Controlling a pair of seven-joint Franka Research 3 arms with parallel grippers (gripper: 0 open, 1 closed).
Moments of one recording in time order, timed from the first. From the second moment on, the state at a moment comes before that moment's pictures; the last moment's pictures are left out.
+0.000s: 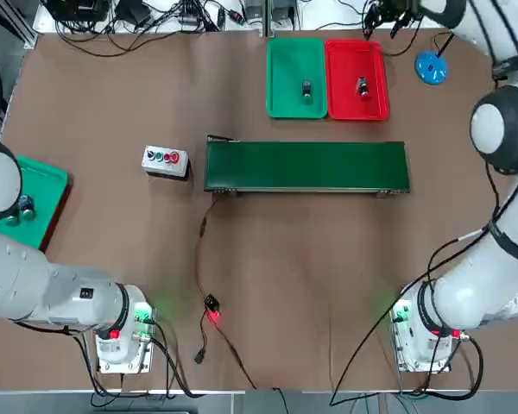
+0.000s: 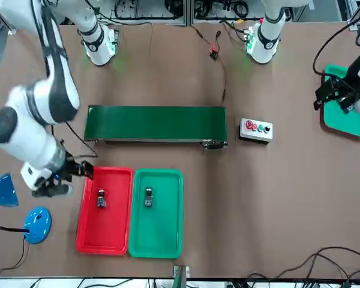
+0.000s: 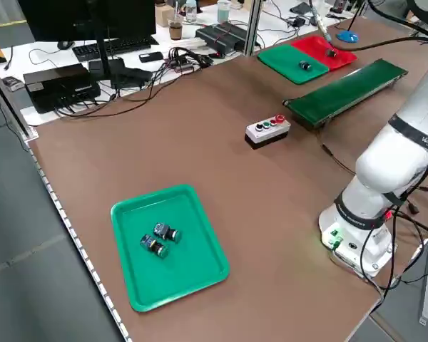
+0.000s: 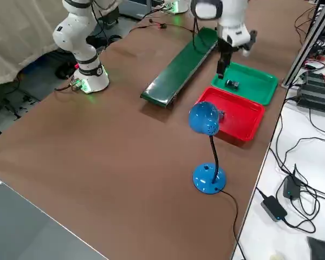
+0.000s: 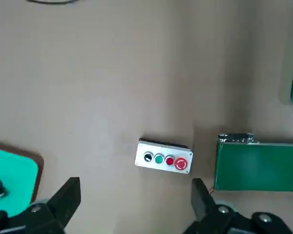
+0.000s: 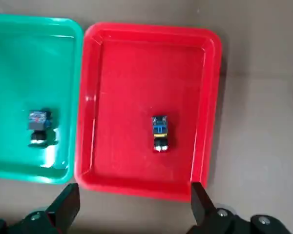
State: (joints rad) left arm -0.07 0.01 0.01 -1.50 -0.04 1.55 -0.08; right arm 0.19 0.48 -0.04 -1.51 0.06 2.09 0.06
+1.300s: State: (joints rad) left arm -0.07 0.02 0.01 -1.50 -0.04 1.53 -0.07; right arm 0.18 0.85 -0.05 -1.51 0.06 2.58 -0.03
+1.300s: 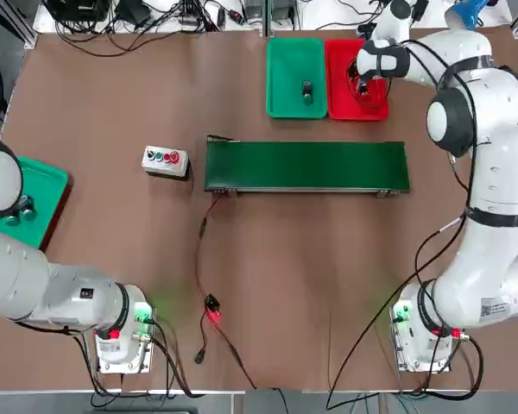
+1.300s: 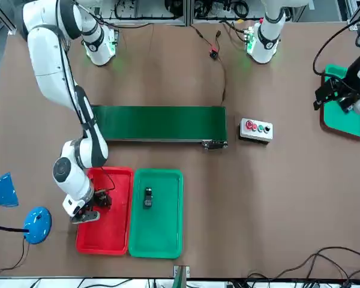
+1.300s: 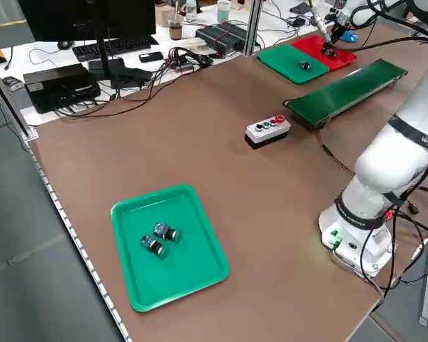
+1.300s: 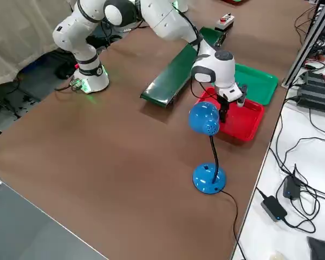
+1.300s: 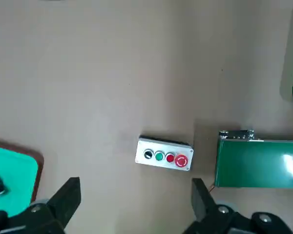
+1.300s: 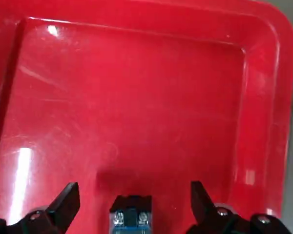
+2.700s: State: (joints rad) left arm -0.07 0.03 0.01 -1.50 -0.04 1.52 -0.07; right arm 0.18 0.82 -0.05 -1.48 0.06 2.35 -0.05
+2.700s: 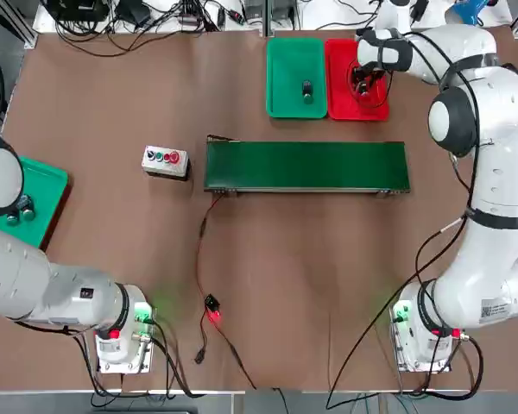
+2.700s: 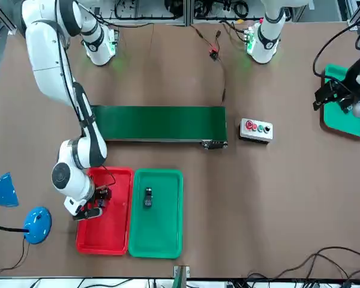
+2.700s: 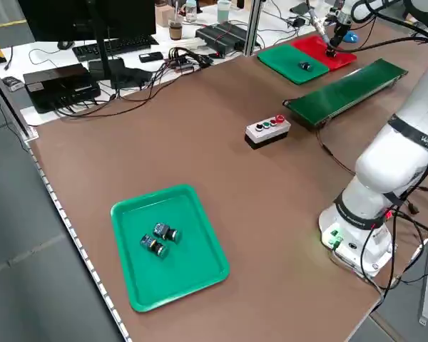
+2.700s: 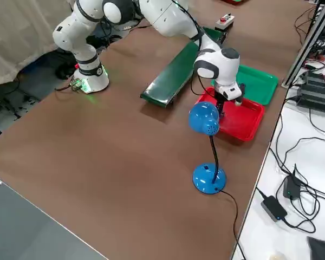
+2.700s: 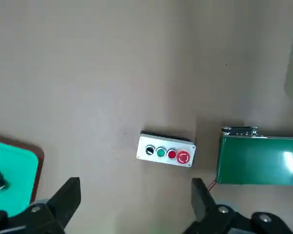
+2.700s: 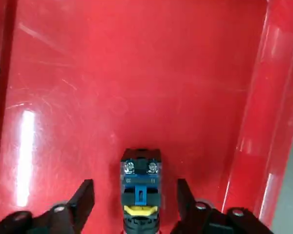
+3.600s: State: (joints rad) left arm -0.07 0.03 0.01 -1.50 -0.04 1.52 -0.07; right arm 0.19 0.68 -0.05 -1.46 0.06 2.08 -0.05
